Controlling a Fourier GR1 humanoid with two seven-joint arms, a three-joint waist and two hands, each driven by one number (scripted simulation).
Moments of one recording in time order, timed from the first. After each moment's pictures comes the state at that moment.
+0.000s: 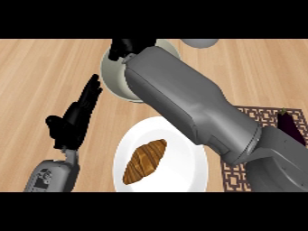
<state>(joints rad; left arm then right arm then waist) -0.19 0.07 -0.10 -1.51 -0.04 0.08 0.09 -1.51 0.00 0.78 -0.52 0.44 -0.57 0.94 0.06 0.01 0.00</state>
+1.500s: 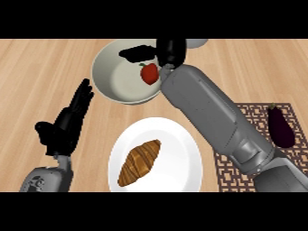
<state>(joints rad) -0.14 0.07 -0.07 -1.55 -0.04 0.08 0.09 -1.19 -0.02 0.39 -0.69 0.12 -0.78 0.32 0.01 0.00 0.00</state>
